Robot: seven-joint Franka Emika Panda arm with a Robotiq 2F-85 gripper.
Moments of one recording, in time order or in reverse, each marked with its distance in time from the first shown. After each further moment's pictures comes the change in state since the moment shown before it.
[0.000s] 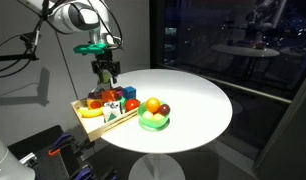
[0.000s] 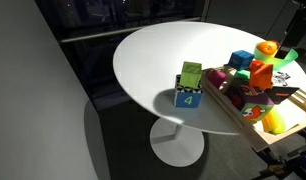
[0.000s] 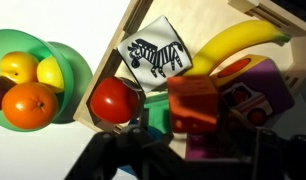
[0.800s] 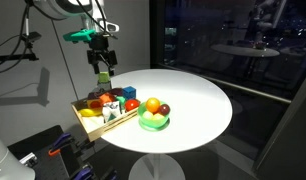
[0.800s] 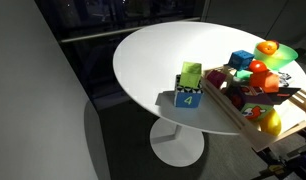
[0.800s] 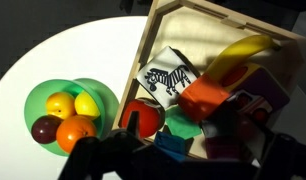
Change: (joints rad) arm -0.030 -0.172 -0.034 -0.023 0.006 -0.144 0.102
